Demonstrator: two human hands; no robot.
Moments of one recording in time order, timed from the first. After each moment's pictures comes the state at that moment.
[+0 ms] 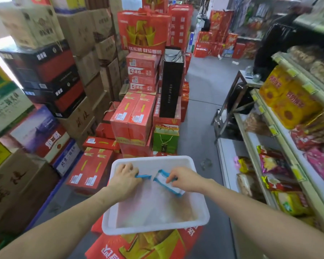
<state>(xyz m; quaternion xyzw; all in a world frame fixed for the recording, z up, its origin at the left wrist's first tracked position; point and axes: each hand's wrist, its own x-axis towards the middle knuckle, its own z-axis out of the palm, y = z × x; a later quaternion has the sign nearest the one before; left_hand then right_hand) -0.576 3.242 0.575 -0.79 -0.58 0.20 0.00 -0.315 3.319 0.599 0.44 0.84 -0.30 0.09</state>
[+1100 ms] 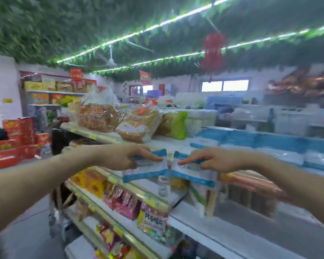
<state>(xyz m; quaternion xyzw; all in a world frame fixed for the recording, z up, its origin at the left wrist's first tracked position) -0.008 3.237 1.051 -0.99 0.01 0.00 -0.10 0.206 2.987 1.043 0.76 0.63 -0.07 -0.09</state>
